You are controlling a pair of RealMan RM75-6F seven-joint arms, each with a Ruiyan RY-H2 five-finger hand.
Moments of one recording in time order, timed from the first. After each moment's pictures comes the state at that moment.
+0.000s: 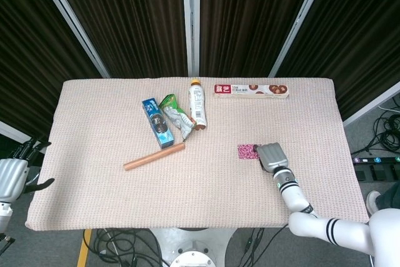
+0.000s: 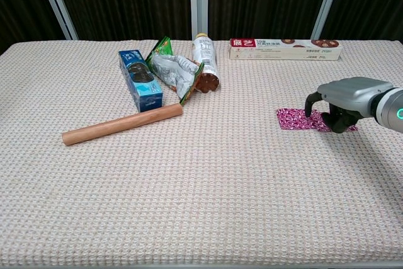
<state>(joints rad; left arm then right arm) -0.16 -1.14 -0.02 -1.39 1.54 1.45 -0.27 0.76 -1.58 0.05 -1.37 -0.72 0.87 -0.66</state>
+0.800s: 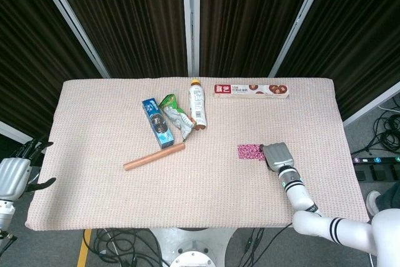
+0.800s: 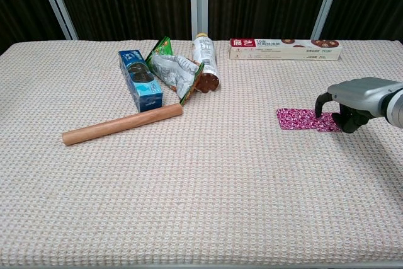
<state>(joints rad) -0.17 -1.16 -0.03 -1.37 1.54 1.43 -0.27 0.76 -1.56 0.04 -1.36 -0.71 0.86 -0.65</state>
